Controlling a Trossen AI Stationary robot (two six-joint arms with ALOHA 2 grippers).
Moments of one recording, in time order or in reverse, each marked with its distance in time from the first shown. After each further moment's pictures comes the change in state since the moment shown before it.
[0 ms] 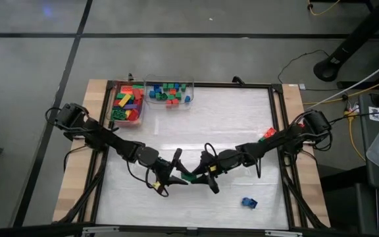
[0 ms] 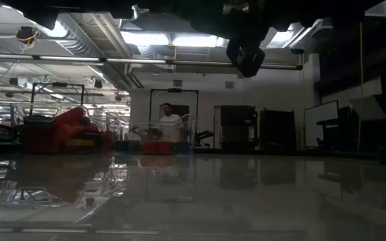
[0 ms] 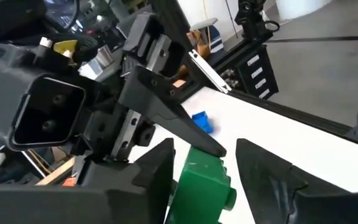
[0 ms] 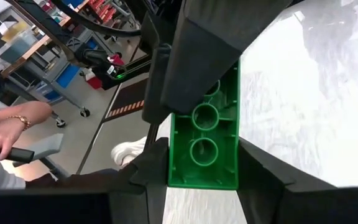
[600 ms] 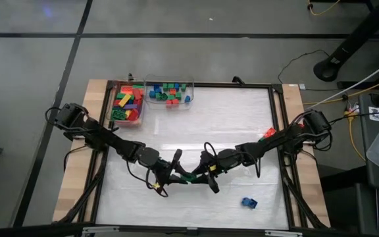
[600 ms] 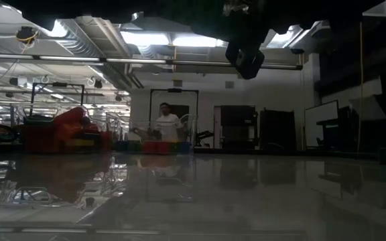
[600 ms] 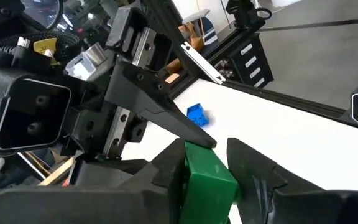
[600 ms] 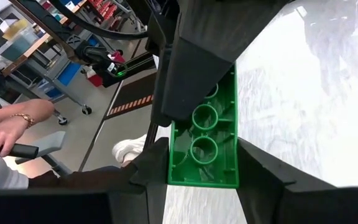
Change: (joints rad) left arm 0.008 -0.002 0.000 -0.046 0.006 0.049; right arm -0.002 0.000 -0.001 0.001 -0.022 0.002
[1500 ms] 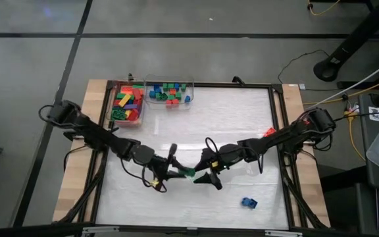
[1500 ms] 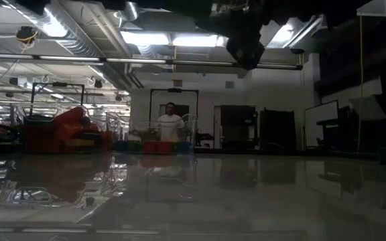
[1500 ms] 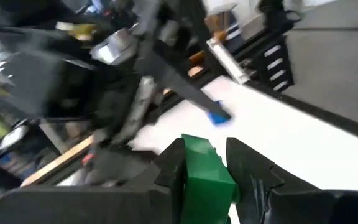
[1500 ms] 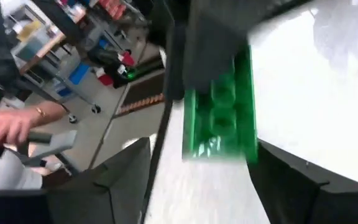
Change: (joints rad) left arm 0.000 -0.100 0.000 -0.088 -0.119 -0.091; right arm -0.003 -0.057 0.001 -0.057 -0.082 0.003
